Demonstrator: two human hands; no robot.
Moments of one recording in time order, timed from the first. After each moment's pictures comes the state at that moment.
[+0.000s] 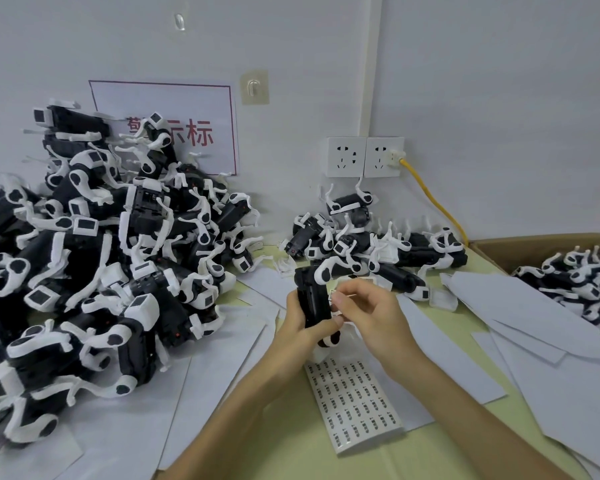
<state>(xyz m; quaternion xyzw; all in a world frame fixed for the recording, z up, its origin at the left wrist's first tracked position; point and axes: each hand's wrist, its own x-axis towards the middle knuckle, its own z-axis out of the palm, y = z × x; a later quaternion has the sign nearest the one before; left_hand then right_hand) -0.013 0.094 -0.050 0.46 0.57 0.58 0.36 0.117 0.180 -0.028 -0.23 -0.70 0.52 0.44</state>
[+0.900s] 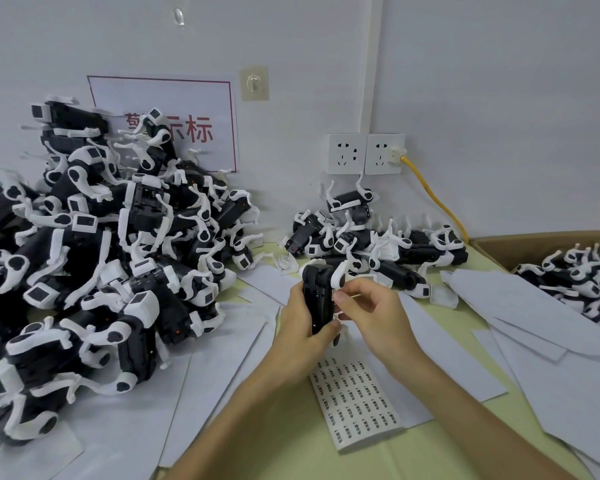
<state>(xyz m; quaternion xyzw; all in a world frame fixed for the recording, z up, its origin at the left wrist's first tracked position) -0.003 0.094 -0.046 0.52 0.64 0.53 0.21 0.116 0.187 -0.037 -0.26 -0.71 0.48 0.44</state>
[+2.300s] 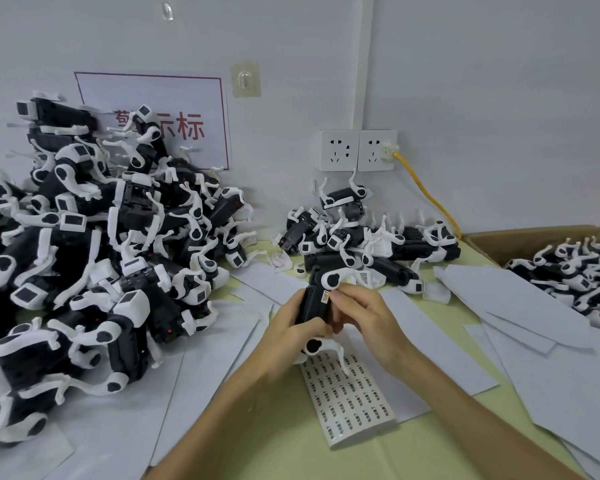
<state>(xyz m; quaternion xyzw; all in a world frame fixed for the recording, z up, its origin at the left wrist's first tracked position) -0.006 0.079 -0.030 0.51 0.55 0.56 0.36 0.122 0.181 -0.032 -0.16 -0.71 0.58 0.37</state>
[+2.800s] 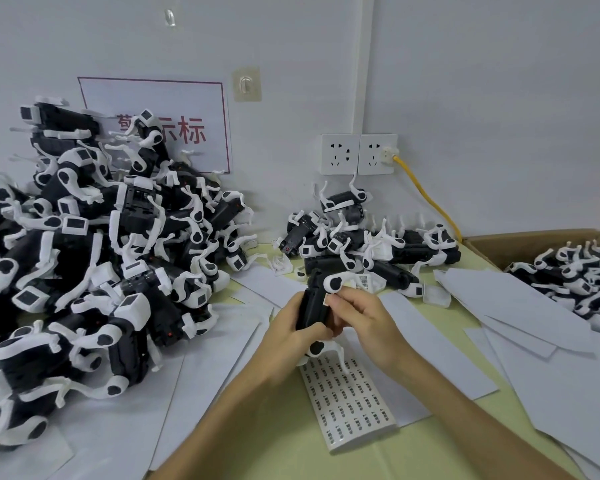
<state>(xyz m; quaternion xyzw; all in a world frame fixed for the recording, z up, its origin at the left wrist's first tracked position) -0.002 0.077 -0.027 0.49 0.57 0.56 0.35 0.120 0.183 -0.034 -0.18 -0.72 0.55 0.37</state>
